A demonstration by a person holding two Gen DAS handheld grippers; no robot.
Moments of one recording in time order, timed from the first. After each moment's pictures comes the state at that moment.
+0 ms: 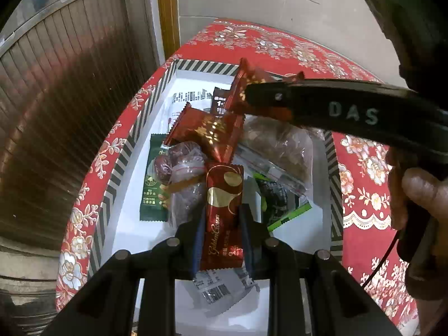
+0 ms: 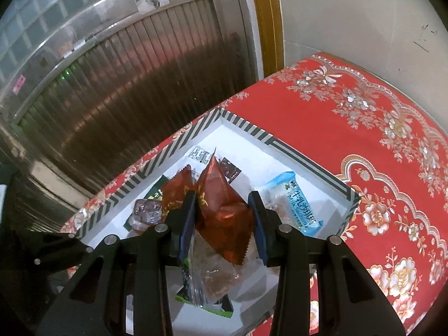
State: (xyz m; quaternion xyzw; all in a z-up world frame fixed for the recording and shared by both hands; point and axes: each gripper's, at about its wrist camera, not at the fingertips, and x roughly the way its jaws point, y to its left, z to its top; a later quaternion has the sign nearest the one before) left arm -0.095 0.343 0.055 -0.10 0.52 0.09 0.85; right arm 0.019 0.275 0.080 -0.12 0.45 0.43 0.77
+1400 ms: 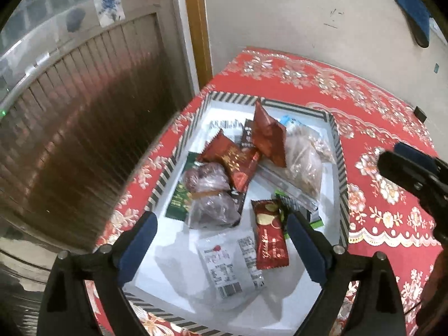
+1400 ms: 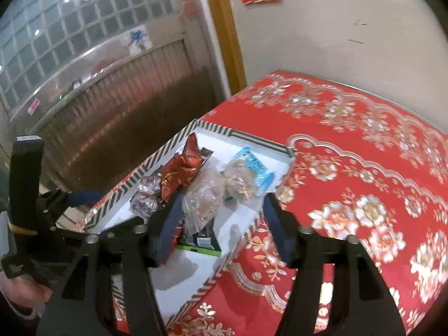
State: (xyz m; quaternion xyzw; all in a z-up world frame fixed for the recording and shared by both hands) left arm -0.118 0.334 0.087 -0.06 0.46 0.19 0.87; right arm -0.042 0.161 0.115 -0.04 0.39 0.37 0.84
